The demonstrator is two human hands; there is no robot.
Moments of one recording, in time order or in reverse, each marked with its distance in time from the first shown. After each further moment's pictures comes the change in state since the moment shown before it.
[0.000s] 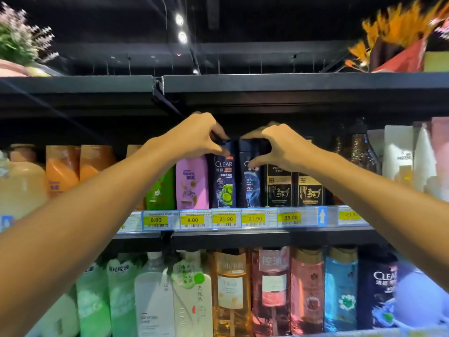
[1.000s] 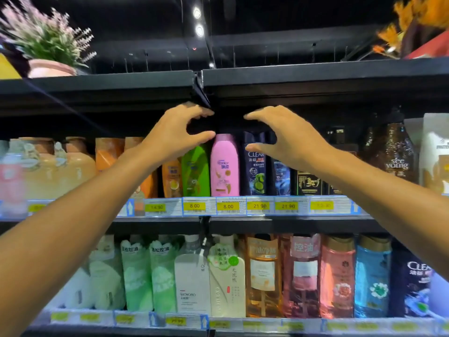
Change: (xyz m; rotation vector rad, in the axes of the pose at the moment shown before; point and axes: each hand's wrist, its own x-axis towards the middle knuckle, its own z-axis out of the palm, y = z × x) left_hand -0.078 -0.060 -0.029 0.075 0.306 0.014; right_hand 0.002 -0.078 0.007 -0.096 0.228 -0.023
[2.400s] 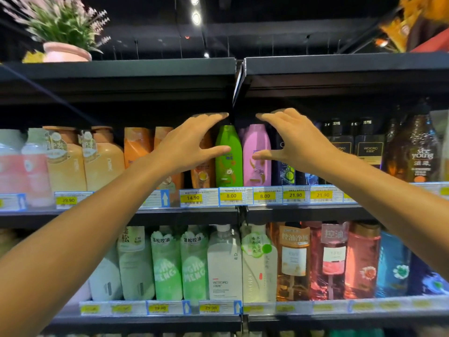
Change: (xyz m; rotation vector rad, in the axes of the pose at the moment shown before) left_hand -0.048 -0.048 -0.008 -0.001 -0.137 0.040; right_hand 0.011 -0.059 0.032 -0.107 -0.107 0.091
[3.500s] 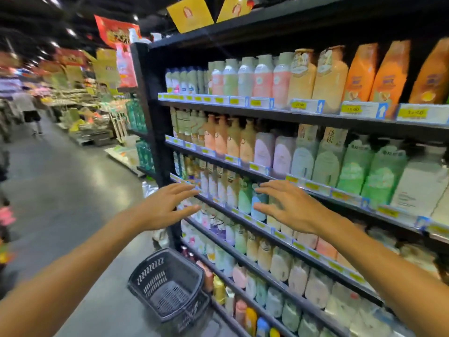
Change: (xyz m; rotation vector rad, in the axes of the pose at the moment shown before) left_hand -0.548 0.025 -0.238 0.251 -0.670 -0.843; right_hand -0.164 -0.403 0.073 0.683 -0.574 -0.453
